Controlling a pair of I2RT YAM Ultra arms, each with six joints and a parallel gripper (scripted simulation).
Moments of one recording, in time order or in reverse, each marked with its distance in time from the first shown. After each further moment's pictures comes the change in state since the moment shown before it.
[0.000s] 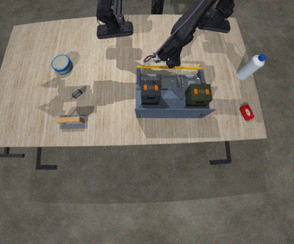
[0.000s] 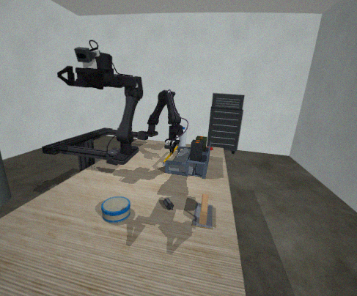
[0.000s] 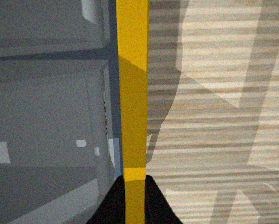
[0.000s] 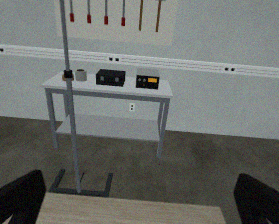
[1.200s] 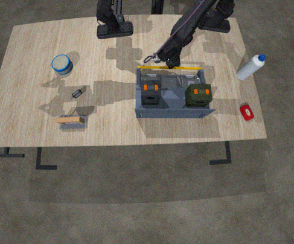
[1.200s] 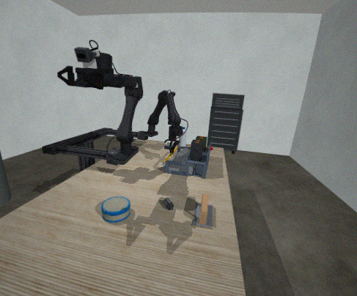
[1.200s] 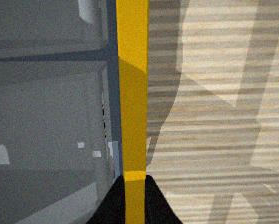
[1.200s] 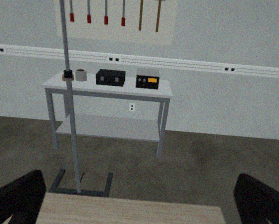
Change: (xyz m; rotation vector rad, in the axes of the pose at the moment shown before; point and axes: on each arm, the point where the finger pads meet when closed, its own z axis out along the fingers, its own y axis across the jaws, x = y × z) left arm 0.000 0.000 0.004 0.000 0.000 0.002; right arm 0.000 0.000 0.000 0.000 0.000 0.000
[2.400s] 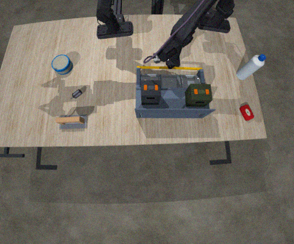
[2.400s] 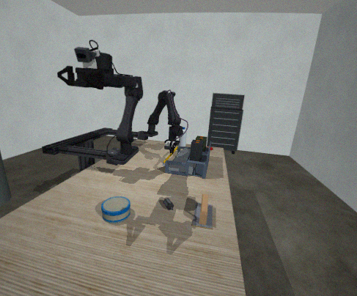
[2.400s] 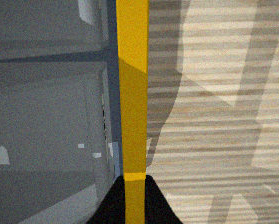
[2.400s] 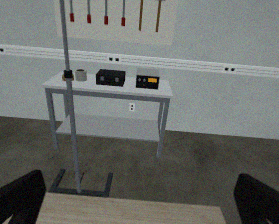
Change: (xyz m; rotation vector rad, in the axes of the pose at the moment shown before) left arm 0.000 0.000 0.001 -0.001 -0.001 0.000; right arm 0.000 0.000 0.000 0.000 0.000 0.000
